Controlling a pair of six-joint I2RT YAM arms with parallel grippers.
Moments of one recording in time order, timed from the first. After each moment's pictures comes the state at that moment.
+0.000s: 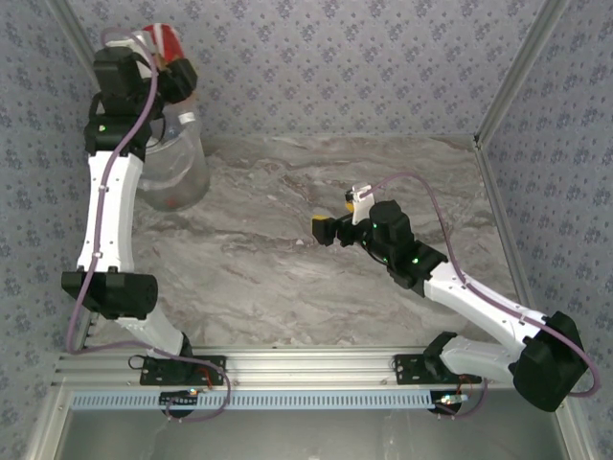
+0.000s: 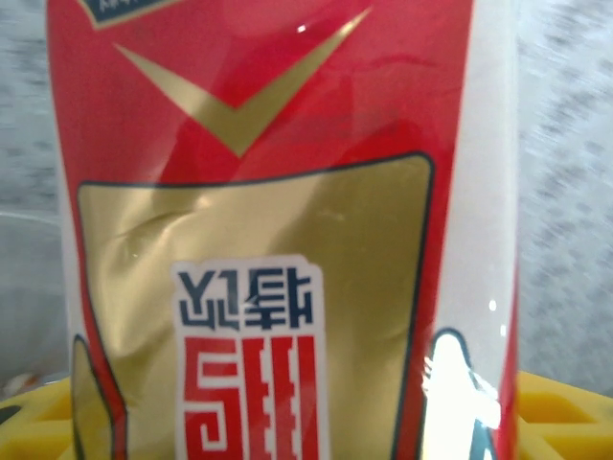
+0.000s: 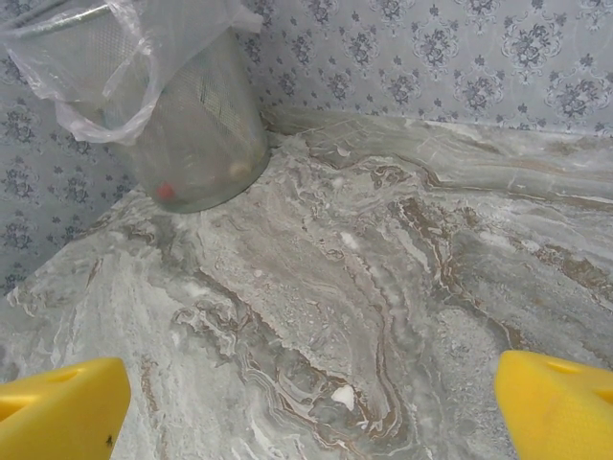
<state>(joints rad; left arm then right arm) -0.03 1.68 2.09 -0.62 0.10 -0.42 0.71 1.12 0.78 0.04 0.01 0.27</state>
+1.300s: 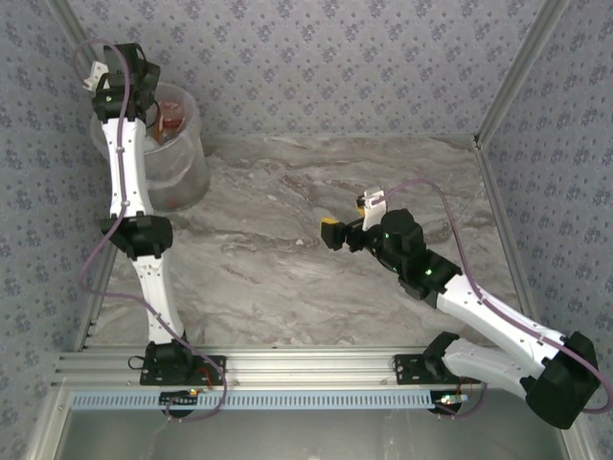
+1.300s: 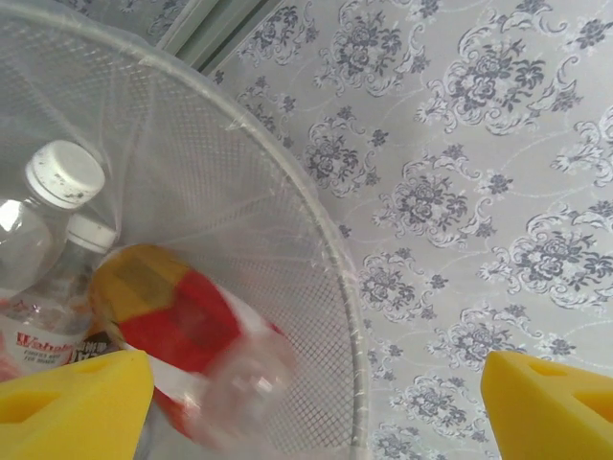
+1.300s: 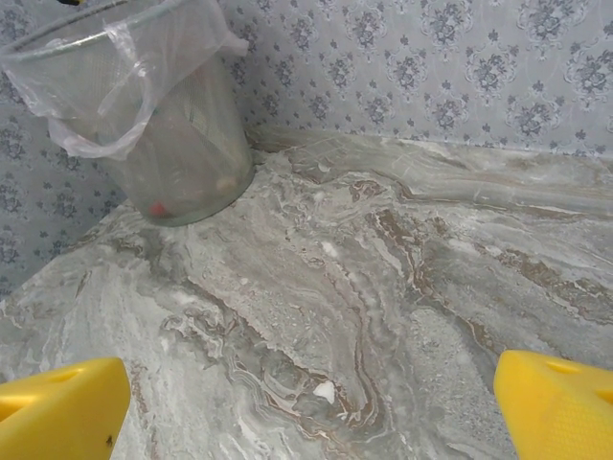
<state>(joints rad) 0.08 2.33 2.89 -1.06 -0.23 -1.09 0.72 0.99 0.74 -0.01 0.08 0.26</state>
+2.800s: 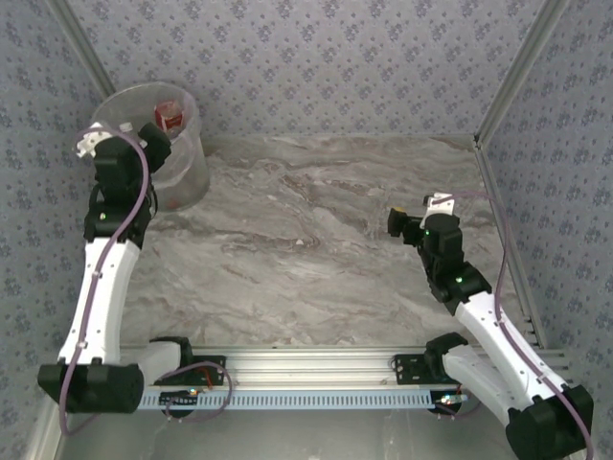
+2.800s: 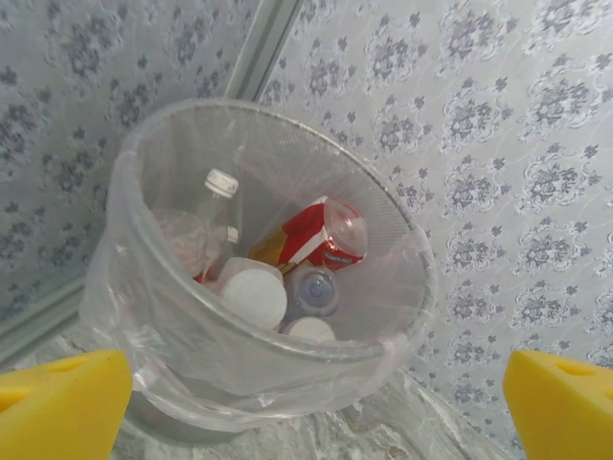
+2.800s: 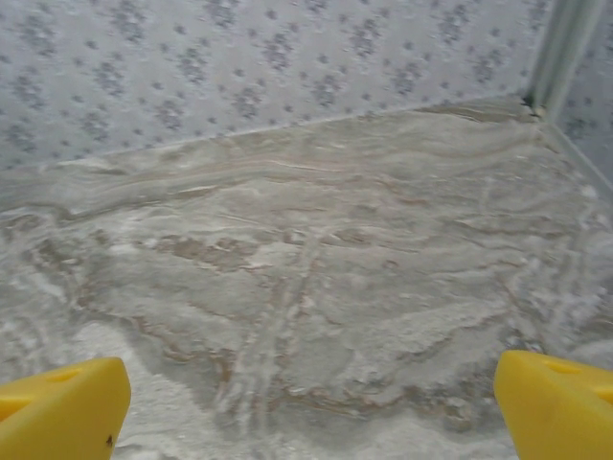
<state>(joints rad) -0.03 1.08 1.23 -0.38 -0.36 -0.61 0.31 0.80 0.60 -0.18 0.33 0.25</state>
